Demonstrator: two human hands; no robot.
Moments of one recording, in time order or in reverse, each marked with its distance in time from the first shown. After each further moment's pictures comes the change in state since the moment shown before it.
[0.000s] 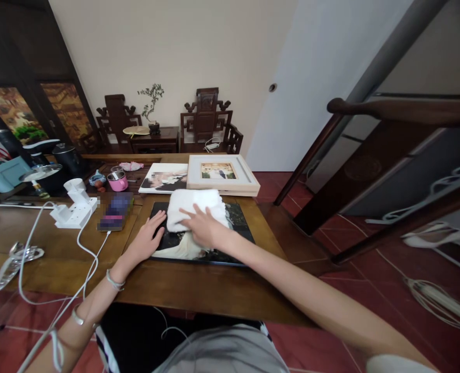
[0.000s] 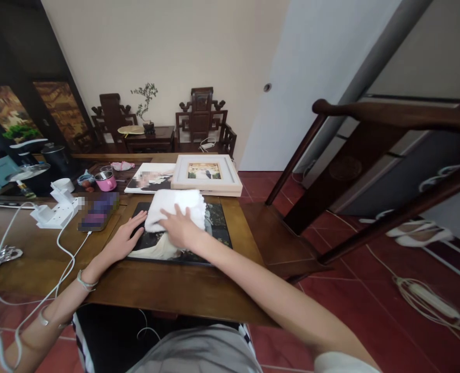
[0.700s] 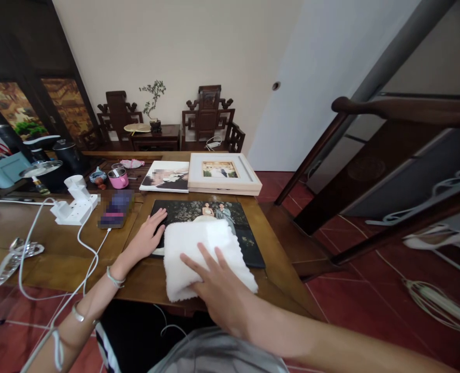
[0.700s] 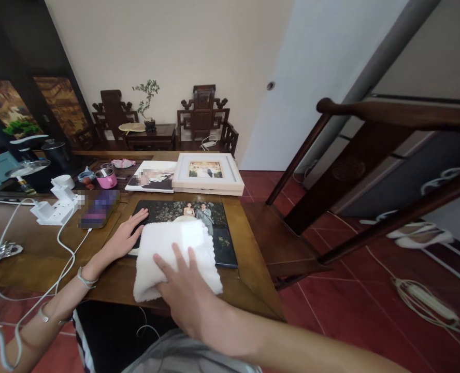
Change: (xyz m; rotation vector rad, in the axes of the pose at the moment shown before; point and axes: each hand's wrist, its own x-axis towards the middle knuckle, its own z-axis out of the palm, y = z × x) left_hand 0.000 0.003 -0.002 0.007 -0.019 -0.011; right_hand -0.094 -0.060 0.026 -0.003 -0.104 -0.137
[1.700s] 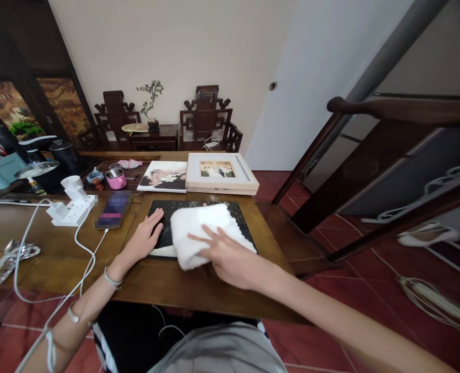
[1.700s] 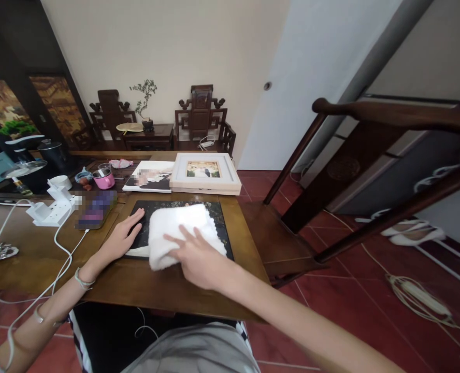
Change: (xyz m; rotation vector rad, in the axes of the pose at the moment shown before) left_hand -0.001 0.000 0.001 -0.017 0.055 0.013; right_hand 0.007 0.060 -0.011 0.110 0.151 -0.056
